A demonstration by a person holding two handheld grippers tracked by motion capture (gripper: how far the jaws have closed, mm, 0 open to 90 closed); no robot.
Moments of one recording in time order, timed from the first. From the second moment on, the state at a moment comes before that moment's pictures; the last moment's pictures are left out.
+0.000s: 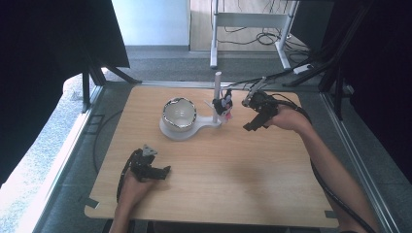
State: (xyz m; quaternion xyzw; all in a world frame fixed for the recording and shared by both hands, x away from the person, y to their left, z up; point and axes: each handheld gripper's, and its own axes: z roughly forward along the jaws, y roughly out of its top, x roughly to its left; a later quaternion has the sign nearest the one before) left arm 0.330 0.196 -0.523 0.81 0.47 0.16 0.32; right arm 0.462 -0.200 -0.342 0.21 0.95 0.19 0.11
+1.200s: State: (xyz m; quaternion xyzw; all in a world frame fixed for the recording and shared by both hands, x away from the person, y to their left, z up) left arm 0.330 0.196 -0.523 0.81 0.47 0.16 0.32; right arm 0.396 -0.251 -0.379 0.23 0.94 0.22 0.15
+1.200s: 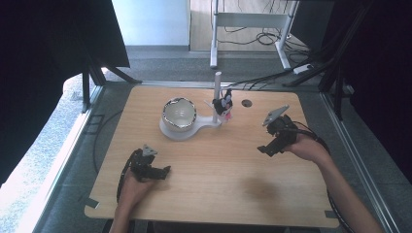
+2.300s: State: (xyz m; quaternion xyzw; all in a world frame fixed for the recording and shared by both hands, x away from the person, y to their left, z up) left arm 0.330 0.196 -0.523 0.81 0.47 0.16 0.31; right arm 0.339 -0.292 -0.482 0.32 0.89 0.26 0.18
